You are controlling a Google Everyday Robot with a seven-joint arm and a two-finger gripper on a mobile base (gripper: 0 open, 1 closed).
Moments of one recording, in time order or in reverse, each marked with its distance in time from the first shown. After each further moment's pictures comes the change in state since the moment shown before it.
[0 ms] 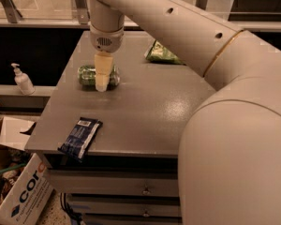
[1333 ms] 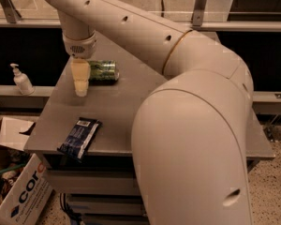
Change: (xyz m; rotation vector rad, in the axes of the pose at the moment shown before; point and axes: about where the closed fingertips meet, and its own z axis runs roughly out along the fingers) arm -0.060 -0.002 0.041 -0.010 0.065 -0.066
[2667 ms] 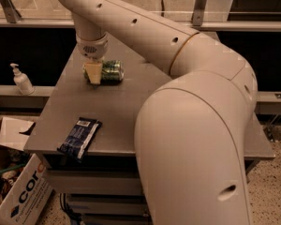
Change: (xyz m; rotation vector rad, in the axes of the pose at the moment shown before) arm 0.029 -0.018 0.012 0.009 0.018 0.034
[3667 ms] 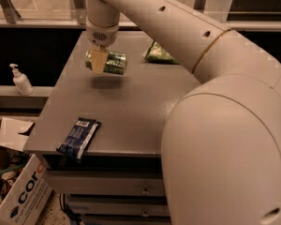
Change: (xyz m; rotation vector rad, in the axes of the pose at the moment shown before) arm 0.009 -0.003 -0.044 0.027 -0.141 0.035
